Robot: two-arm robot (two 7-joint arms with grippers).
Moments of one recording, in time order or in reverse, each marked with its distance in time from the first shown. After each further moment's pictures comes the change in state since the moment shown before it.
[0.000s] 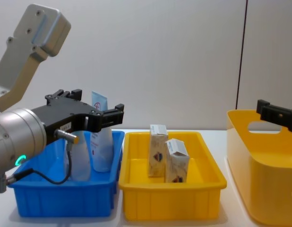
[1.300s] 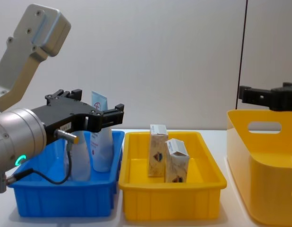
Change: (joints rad) left arm 0.000 0.000 0.000 0.000 0.000 0.000 0.000; right arm 0.076 -0.026 -0.017 -0.072 0.016 0.237 -0.004
